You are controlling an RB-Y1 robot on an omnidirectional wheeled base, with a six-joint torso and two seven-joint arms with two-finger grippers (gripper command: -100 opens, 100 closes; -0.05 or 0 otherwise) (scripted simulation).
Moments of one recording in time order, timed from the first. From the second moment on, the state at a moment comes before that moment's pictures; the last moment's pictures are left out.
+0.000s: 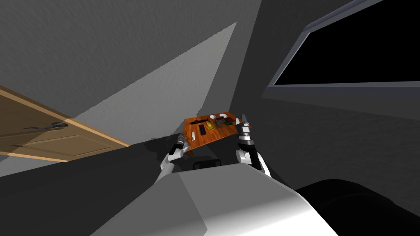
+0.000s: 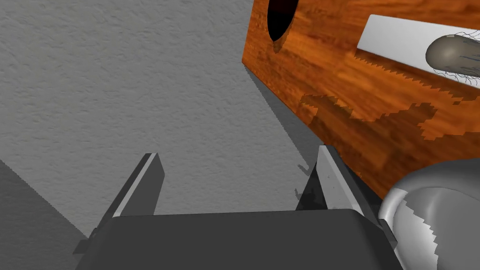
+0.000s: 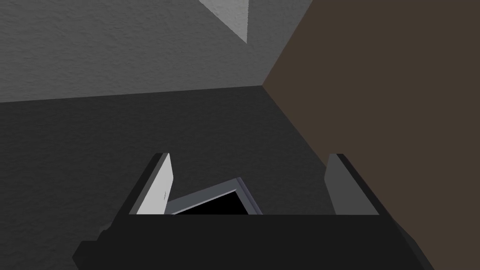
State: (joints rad) left arm 0.02 0.15 0.08 -1.28 0.22 -0.03 0.24; right arm 0.50 -0.04 0.00 -2.34 0.09 -0.37 0.03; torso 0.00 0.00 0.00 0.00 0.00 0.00
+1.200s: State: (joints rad) left arm -0.11 0.13 0.15 -0.96 0.29 0.08 0.34; right arm 0.50 -0.04 0.00 -2.34 0.09 -0.37 0.03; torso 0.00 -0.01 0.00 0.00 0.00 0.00
